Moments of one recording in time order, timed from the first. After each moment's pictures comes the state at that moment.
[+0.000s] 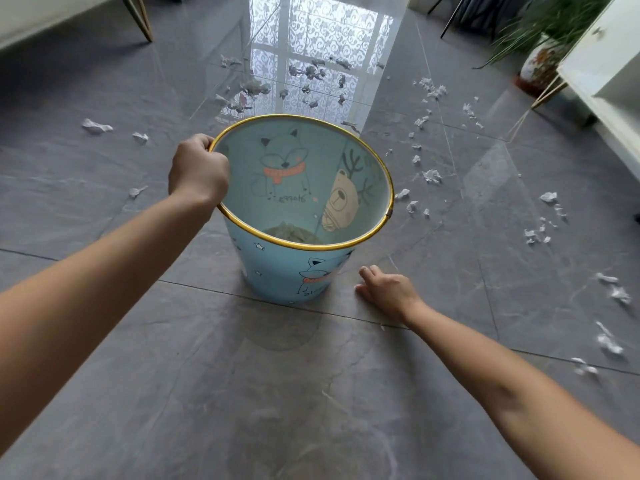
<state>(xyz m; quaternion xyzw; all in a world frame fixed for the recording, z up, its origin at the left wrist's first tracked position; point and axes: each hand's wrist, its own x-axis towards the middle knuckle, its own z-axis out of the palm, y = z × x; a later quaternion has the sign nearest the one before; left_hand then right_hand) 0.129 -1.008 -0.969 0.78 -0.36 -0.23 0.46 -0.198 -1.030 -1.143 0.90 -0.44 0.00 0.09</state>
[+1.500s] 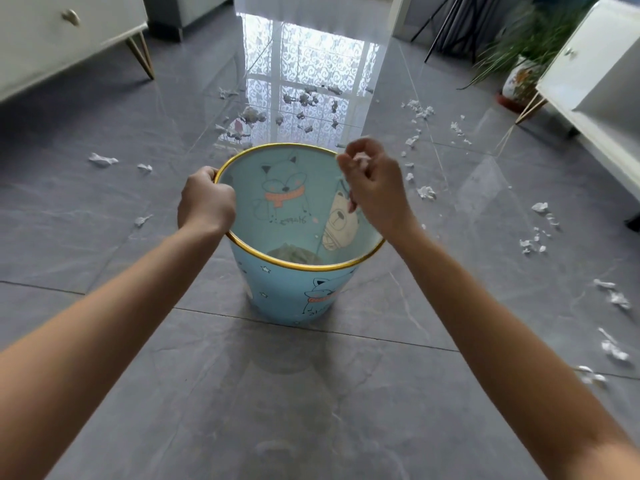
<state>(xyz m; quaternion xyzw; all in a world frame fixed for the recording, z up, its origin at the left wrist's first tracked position) 0.125 -1.003 -0.968 0.79 -0.37 -0.22 0.44 -0.083 -1.045 -0.937 0.73 -0.41 0.46 -0.29</state>
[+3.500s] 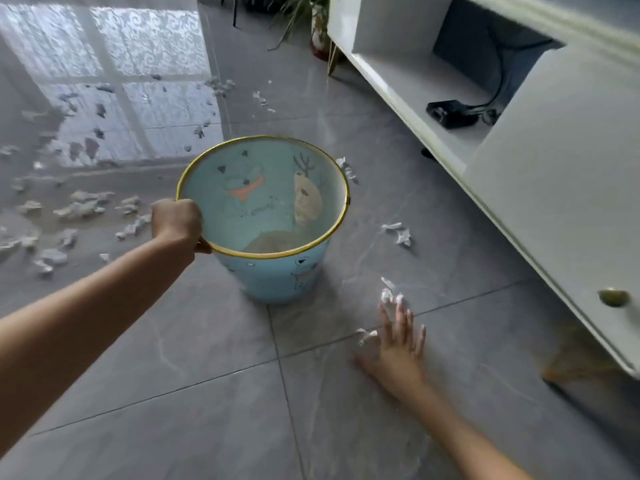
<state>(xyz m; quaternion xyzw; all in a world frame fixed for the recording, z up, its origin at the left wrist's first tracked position) -0.320 -1.114 -0.942 0.73 -0.36 -0.43 0.39 -0.607 -0.921 -1.151 0.57 -0.81 0.05 -0.13</state>
